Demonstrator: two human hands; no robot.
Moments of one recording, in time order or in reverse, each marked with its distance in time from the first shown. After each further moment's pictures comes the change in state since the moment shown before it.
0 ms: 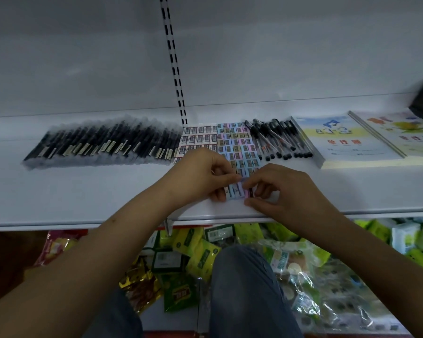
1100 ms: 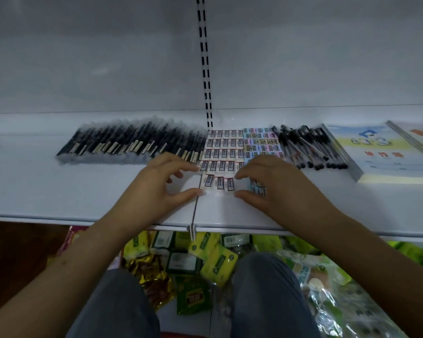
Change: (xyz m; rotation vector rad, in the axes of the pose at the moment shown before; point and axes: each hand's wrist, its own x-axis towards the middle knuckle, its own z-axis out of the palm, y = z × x) left_hand -0.067 -0.074 -0.051 0.348 0.340 0.045; right_hand 0.049 -0.028 0.027 -0.184 -0.040 -0.144
